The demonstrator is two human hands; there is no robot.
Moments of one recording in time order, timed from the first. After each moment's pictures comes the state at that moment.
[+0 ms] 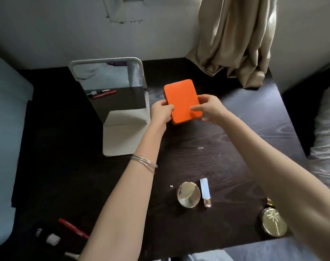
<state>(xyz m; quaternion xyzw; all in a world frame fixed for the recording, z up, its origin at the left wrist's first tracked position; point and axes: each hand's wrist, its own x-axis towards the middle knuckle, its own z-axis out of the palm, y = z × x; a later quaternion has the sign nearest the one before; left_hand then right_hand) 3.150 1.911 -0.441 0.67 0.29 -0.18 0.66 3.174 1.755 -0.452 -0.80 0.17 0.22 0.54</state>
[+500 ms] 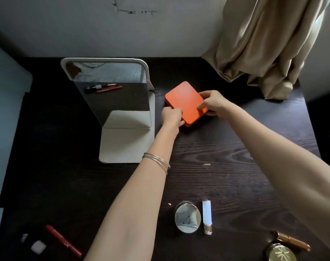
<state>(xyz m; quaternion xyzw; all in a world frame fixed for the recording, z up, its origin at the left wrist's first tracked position) 3.202 1.892 -0.495 0.59 0.43 -0.18 0.66 3.260 1.763 -0.491 -0.82 0.14 0.32 0.45</state>
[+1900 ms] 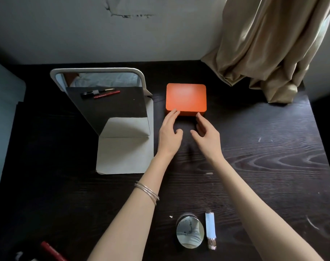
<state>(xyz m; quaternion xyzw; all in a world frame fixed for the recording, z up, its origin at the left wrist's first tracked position) 3.161 1.904 -0.518 0.83 0.11 -0.05 0.55 3.160 1.780 -0.522 -0.83 0.07 0.10 0.55</state>
